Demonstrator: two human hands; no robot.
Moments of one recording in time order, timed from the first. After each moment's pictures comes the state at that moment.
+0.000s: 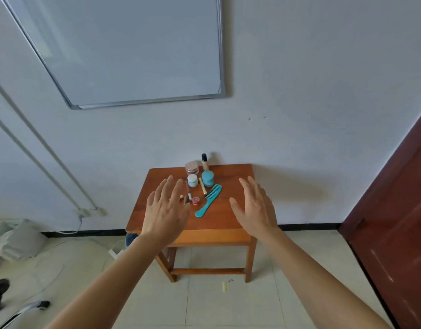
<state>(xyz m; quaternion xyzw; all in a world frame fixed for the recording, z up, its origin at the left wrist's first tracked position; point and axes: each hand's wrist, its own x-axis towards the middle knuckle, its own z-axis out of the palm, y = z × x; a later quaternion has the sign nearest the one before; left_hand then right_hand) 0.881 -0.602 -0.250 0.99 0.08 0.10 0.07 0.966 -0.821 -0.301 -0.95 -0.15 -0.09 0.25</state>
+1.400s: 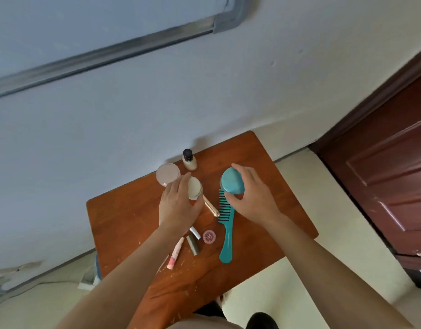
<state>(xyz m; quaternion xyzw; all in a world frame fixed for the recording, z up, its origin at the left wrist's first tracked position) 1.254 -0.462 -0.437 0.96 -0.05 -0.06 0.26 1.231 -0.669 -0.441 -0.94 0.04 0.04 0.33</state>
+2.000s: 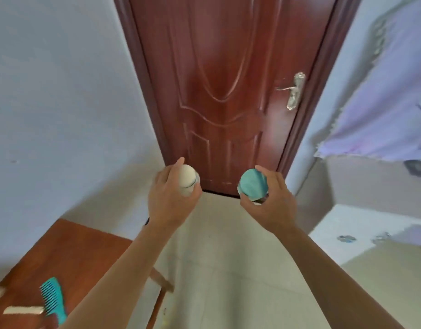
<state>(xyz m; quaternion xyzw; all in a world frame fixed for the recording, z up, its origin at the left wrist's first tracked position) 0.943 -0.857 -0.258 0.80 -0.46 0.07 0.38 0.737 -0.965 -0.292 -0.78 0.44 -0.40 0.21</state>
